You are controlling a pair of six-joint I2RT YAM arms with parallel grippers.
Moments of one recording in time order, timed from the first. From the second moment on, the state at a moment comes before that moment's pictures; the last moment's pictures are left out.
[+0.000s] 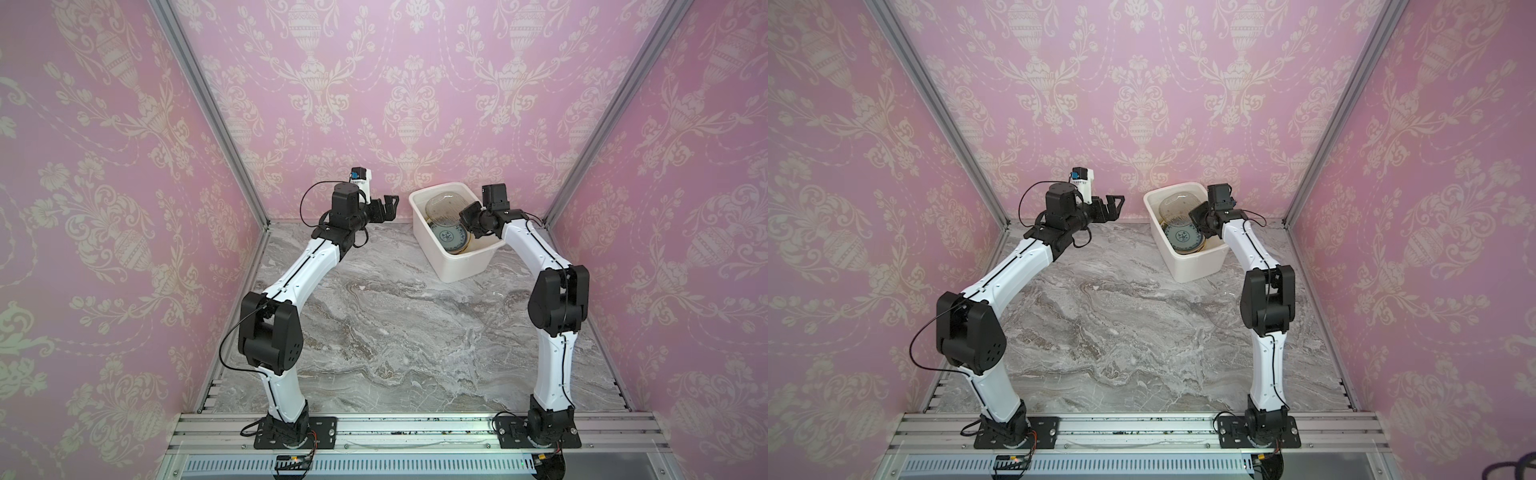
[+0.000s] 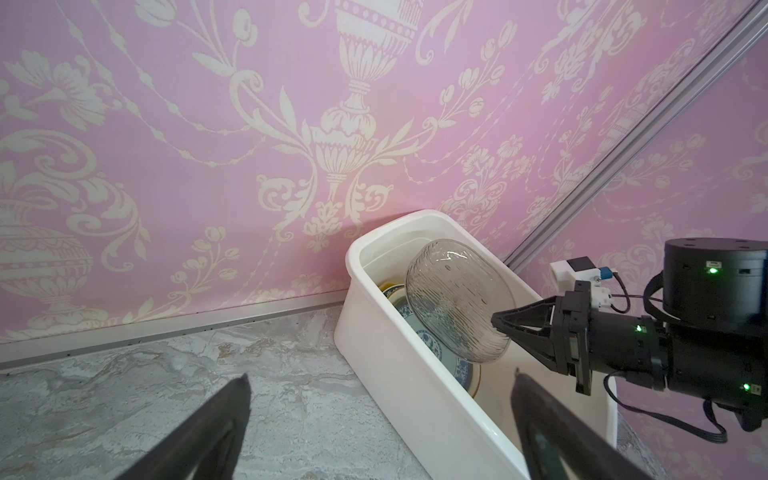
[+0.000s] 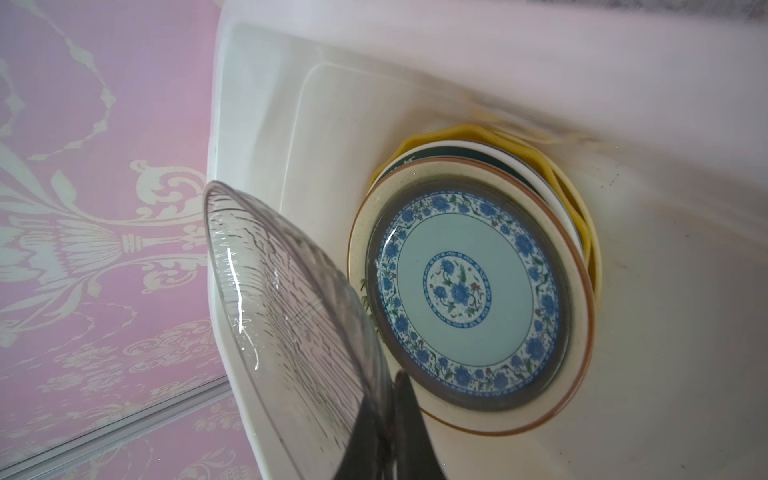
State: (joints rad) left arm -0.31 1.84 1.67 -0.06 0.20 -0.35; right arm 0.13 2.18 2.01 -0.55 -0.16 1.11
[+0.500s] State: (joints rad) left arm -0.31 1.94 1.82 -0.14 0.23 -0.33; right arm 0.12 2.29 2.13 -0.65 -0.12 1.05
